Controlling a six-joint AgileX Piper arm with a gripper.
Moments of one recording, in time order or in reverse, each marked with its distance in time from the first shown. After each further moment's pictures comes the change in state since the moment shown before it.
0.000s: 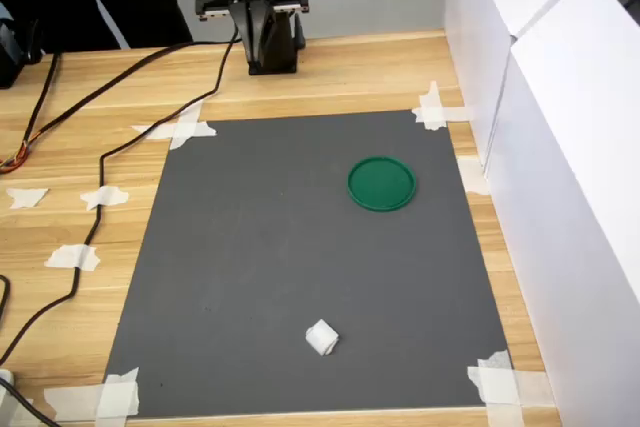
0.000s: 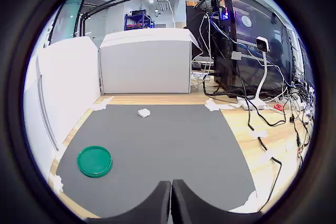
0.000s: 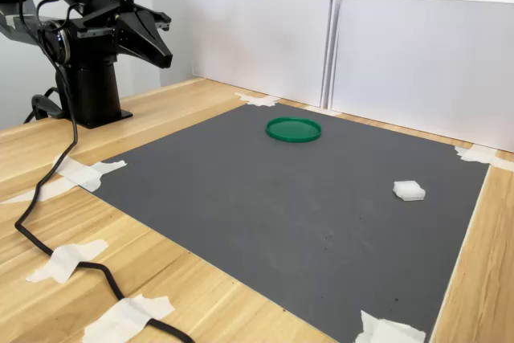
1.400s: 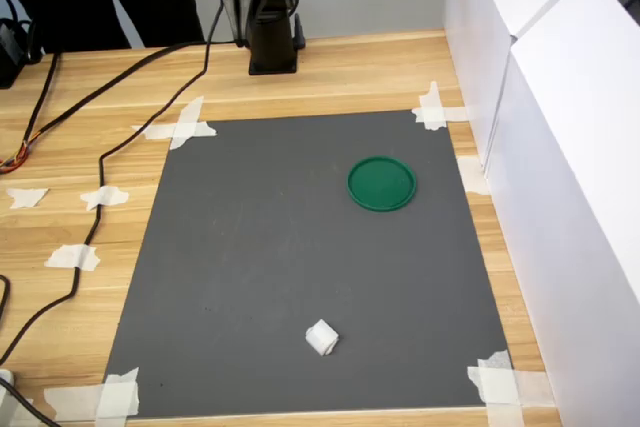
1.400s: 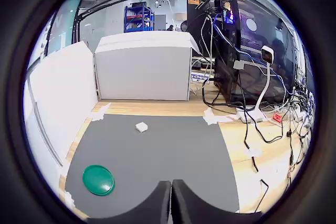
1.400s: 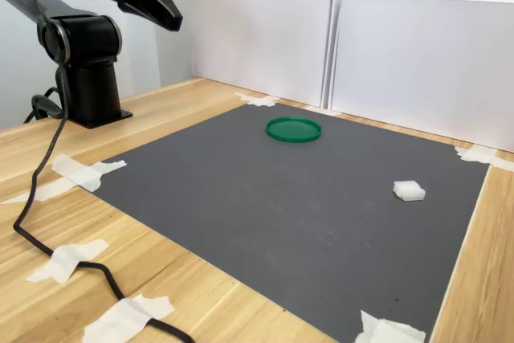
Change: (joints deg) arm 0.0 24.6 -17.3 -1.1 -1.9 -0.4
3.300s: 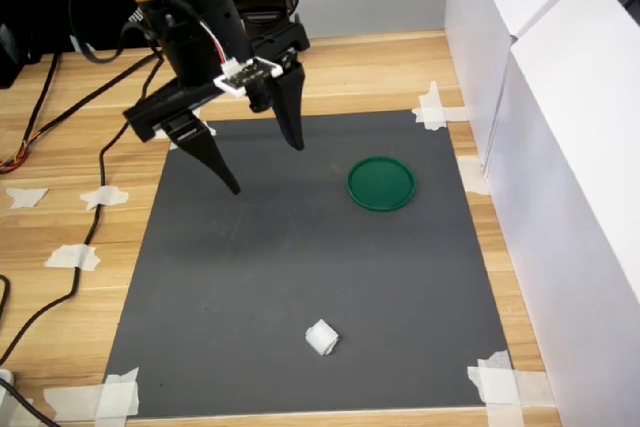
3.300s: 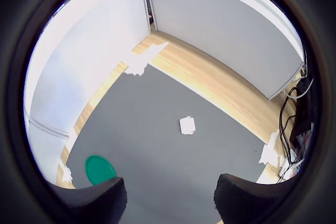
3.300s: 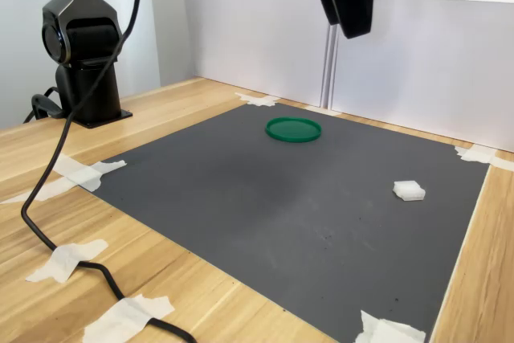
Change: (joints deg) arm 0.3 77.3 -76.9 11.1 45.1 -33.9
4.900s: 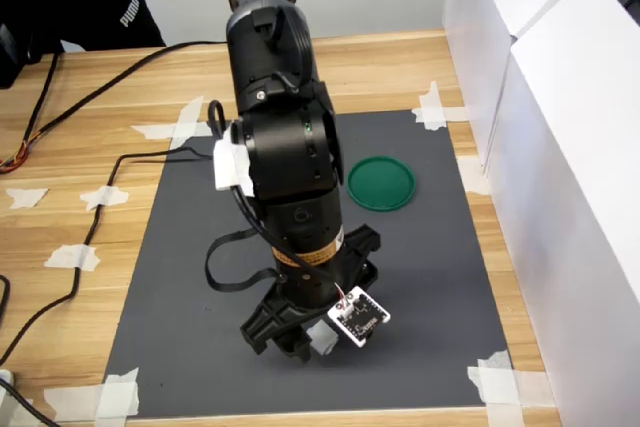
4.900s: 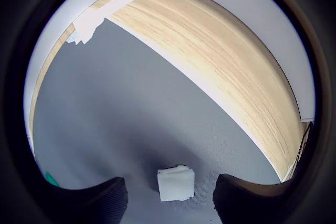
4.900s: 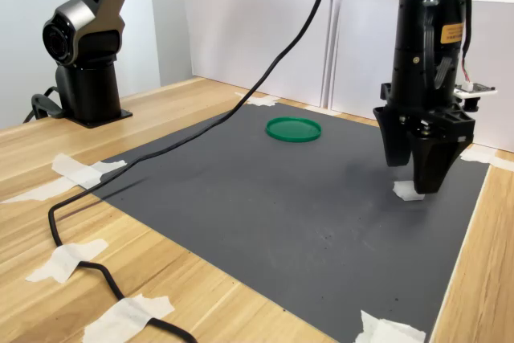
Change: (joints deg) arm 10.8 27.2 -11.3 -15.7 -9.3 8.7
